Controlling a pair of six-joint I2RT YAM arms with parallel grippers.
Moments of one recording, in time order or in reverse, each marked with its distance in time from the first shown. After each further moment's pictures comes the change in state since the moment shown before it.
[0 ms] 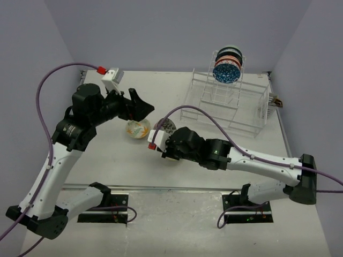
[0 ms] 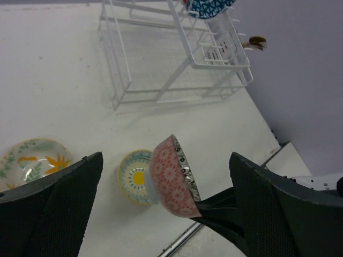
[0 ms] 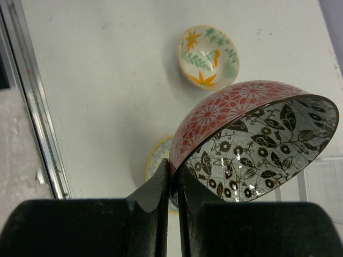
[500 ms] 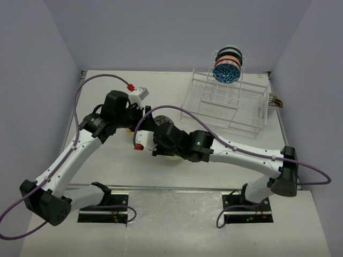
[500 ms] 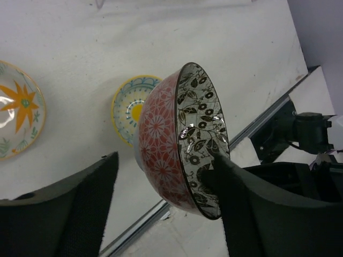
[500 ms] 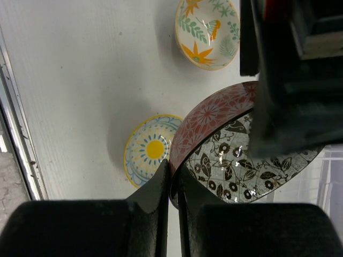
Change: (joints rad) left arm -0.052 0.157 -0.193 -0.057 0.135 0.060; right arm 0.048 0.230 0.252 -0.293 0.090 -0.157
